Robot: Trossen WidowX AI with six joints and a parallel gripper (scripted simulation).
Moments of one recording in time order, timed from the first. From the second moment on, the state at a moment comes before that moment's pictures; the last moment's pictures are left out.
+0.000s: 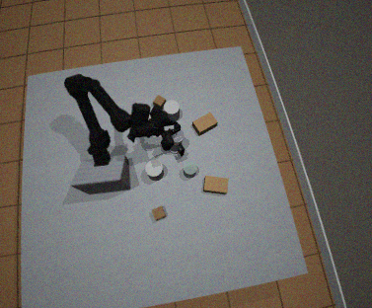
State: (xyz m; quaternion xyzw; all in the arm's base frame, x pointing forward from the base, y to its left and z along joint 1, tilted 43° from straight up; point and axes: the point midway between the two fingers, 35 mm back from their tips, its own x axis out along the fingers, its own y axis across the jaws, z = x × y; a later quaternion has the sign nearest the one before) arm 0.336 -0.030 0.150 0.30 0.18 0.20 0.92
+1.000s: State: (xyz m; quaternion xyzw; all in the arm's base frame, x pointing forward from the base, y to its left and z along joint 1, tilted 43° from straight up) arm 0.347 0.000 0.118 0.30 0.18 0.20 0.92
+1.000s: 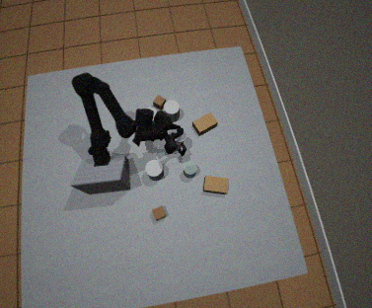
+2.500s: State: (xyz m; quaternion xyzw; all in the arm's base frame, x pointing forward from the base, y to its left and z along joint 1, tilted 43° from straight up) arm 0.355 0.005 0.111 0.31 0.19 0.20 0.91
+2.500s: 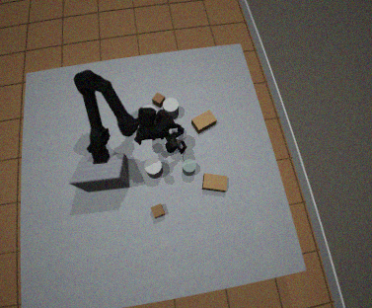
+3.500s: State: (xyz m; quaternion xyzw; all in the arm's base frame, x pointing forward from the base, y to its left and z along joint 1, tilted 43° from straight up) arm 0.355 0.006 0.111 0.31 0.19 0.21 0.91
